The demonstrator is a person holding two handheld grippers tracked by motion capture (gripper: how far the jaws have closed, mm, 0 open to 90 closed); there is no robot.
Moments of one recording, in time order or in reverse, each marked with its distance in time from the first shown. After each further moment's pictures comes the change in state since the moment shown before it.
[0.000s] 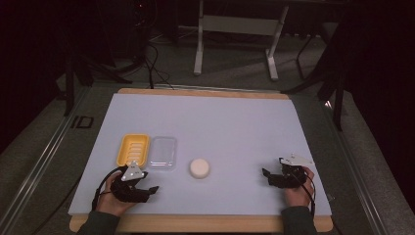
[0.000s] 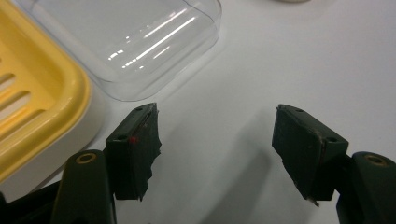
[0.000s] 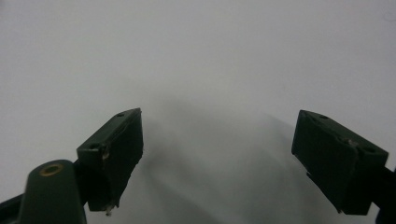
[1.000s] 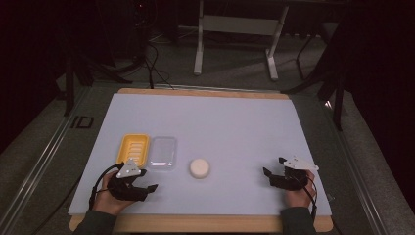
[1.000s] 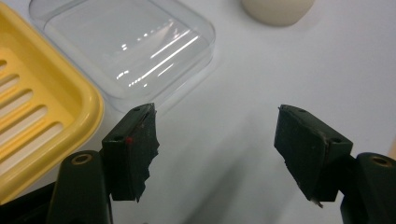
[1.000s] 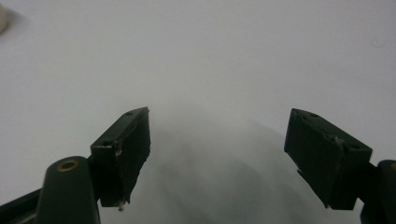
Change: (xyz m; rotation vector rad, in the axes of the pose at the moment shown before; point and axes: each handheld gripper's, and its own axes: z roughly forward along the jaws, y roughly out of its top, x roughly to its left) left arm 0.003 0.011 -0.015 -0.021 -0.026 -0.020; right arm 0.002 -0.004 -0.008 -0.085 0.011 -0.027
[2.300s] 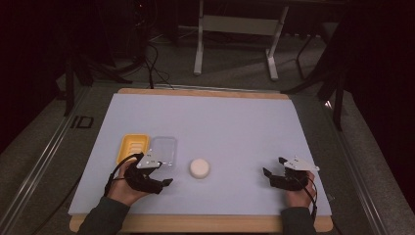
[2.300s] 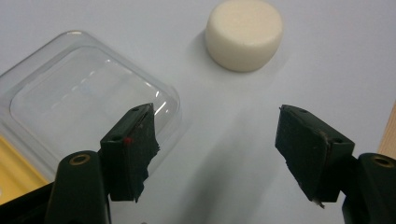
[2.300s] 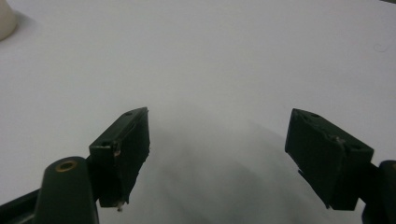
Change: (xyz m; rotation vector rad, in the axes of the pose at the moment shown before) left arm -0.018 0.051 0.017 0.031 -0.043 0.114; right arm 0.000 -0.001 -0.001 -0.016 0.010 -0.004
